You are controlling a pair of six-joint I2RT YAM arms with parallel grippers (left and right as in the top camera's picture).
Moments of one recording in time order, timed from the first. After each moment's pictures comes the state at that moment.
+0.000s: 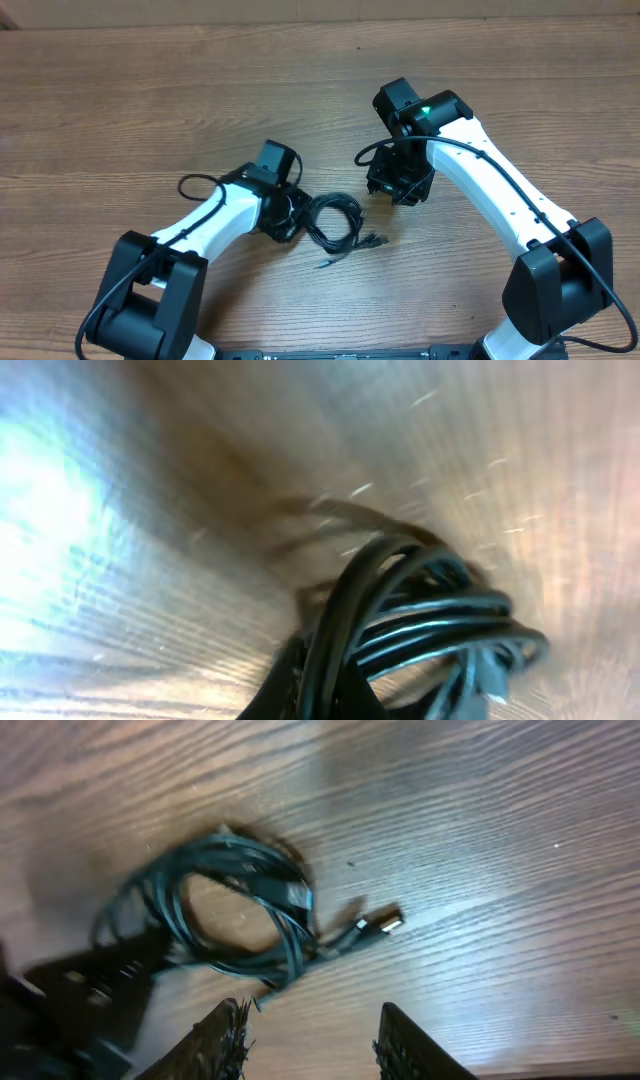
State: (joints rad) left arm -0.39 1.71 0.91 -0.52 0.32 -1.35; right arm 0.45 1.80 1.52 -1.28 -0.22 0.80
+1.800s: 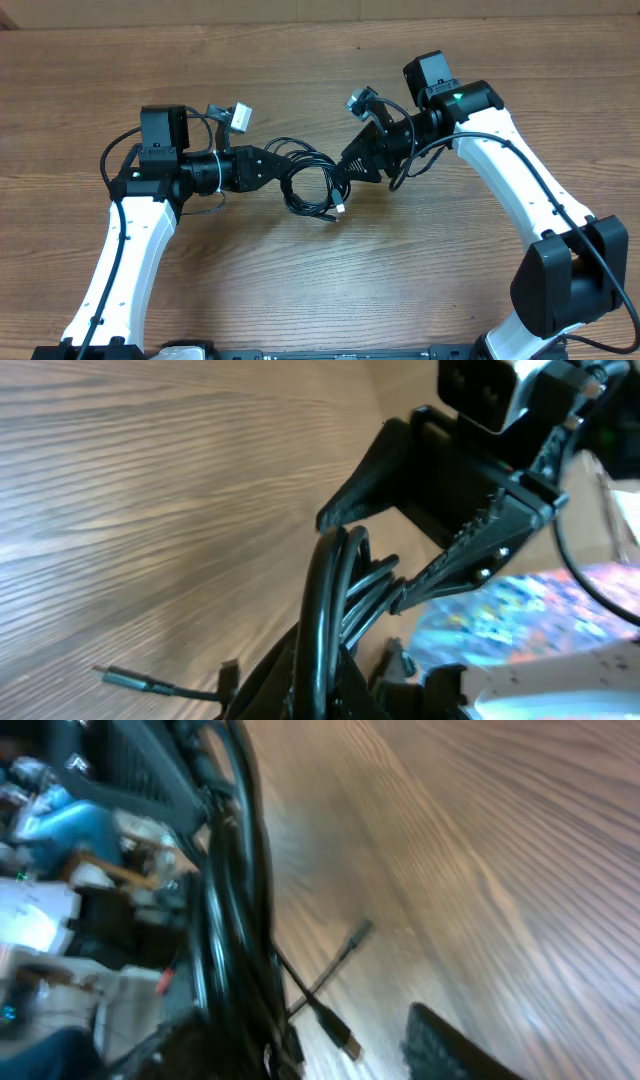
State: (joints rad) left arm -0.01 1.39 1.02 -0.57 1.09 -0.19; right arm 0.32 1.80 1.52 -1.01 -0.99 -0.52
